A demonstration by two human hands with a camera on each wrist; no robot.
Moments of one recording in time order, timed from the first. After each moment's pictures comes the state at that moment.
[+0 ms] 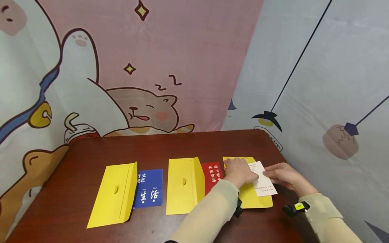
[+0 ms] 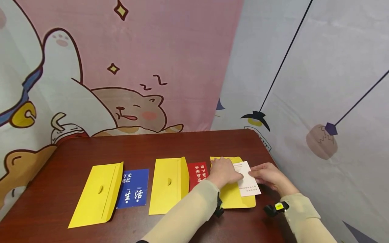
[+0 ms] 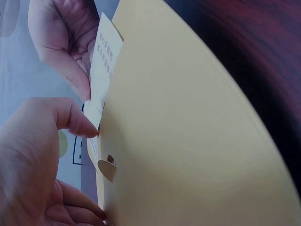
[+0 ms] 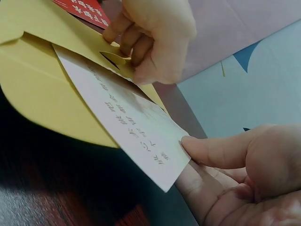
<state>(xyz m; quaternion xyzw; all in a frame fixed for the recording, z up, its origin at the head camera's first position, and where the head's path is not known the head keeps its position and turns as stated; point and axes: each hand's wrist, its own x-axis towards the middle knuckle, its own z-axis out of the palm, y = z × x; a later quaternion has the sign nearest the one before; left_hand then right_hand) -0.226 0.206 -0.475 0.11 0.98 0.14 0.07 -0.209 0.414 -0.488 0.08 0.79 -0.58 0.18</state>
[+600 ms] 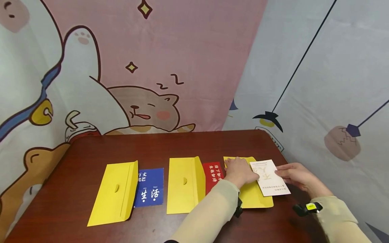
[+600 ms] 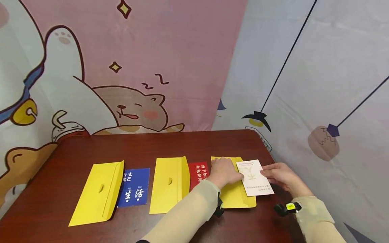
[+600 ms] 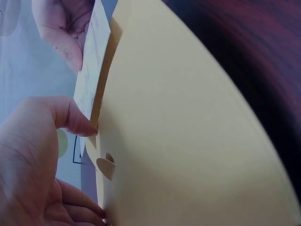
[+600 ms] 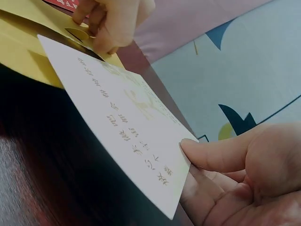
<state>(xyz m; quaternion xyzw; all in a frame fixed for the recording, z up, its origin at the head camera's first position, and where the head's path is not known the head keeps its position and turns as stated) -0.228 0.206 -0.478 0.11 0.98 0.14 0.06 -0.205 0.447 -0.479 0.09 0.80 -0.57 0.16</state>
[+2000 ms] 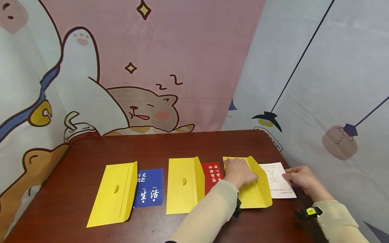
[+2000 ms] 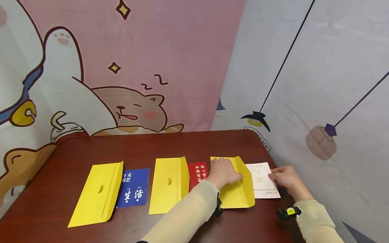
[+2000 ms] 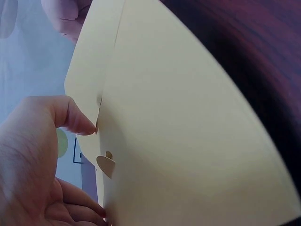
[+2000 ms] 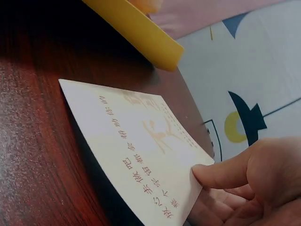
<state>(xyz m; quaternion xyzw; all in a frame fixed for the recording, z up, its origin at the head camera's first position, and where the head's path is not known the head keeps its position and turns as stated) -0.228 0.202 -0.478 0.13 0.98 0.15 0.07 -0.193 0.460 -0.482 0.16 0.88 -0.44 0.07</state>
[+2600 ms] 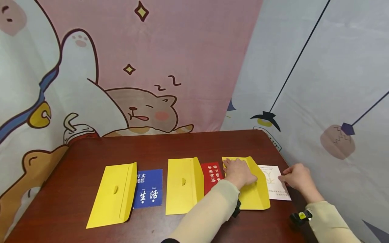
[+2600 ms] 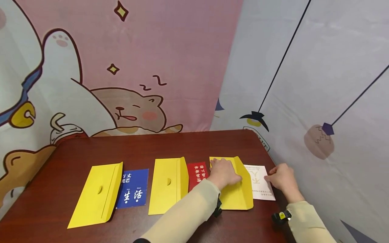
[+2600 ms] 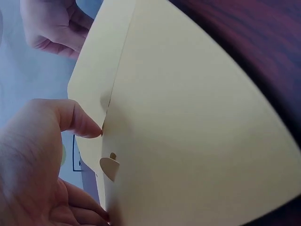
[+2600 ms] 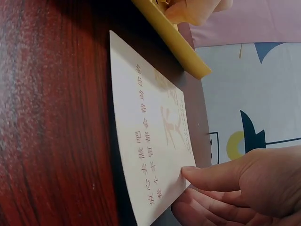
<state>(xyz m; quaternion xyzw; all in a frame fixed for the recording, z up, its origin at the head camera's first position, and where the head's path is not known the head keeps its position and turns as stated) -0.224 0.207 -0.478 0.12 0.98 0.13 0.08 -0.184 0.438 -0.475 0.13 0.96 -0.26 0.00</state>
